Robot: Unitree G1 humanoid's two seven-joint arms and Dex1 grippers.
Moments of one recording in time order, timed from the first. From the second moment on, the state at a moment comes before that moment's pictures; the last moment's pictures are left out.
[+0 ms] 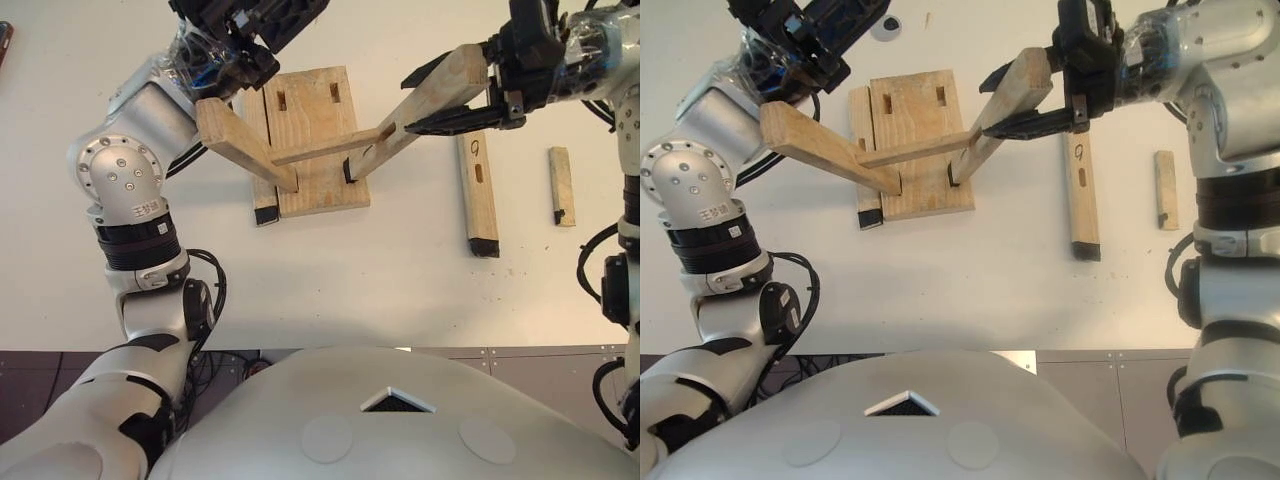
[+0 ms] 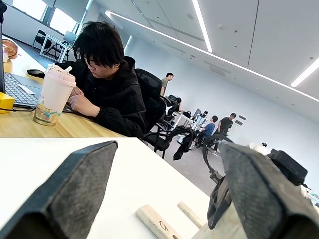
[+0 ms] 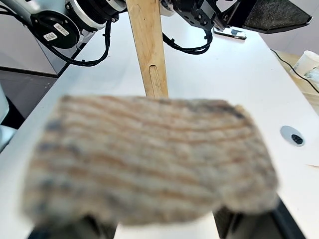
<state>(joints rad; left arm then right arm) -0.46 0.27 0.19 -0.18 -1.01 0.84 -0.44 -0.72 -0.73 0.25 0.07 0.40 0.40 1.47</state>
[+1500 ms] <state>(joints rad) -0.41 0.39 -0.20 0.29 -0.08 0.47 -0.25 -1.05 -0.64 0.62 0.15 0.28 0.36 1.55</state>
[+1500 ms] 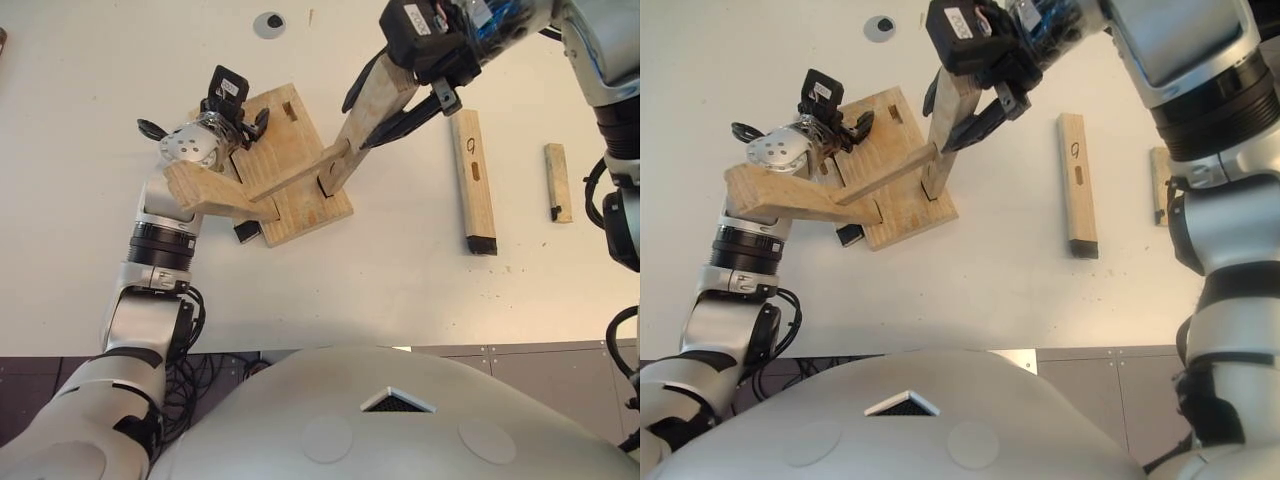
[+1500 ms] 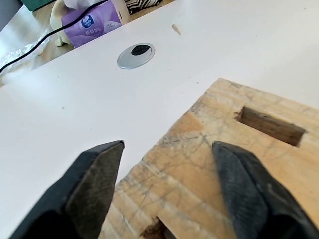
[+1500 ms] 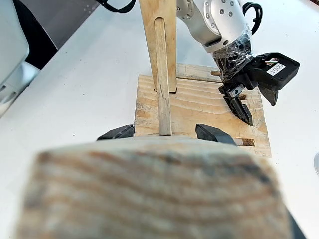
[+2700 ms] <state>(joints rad) -0.37 0.59 0.00 0.03 -0.26 0.83 -0.56 -0.77 -0.59 -0.12 0.01 0.95 0.94 1.21</state>
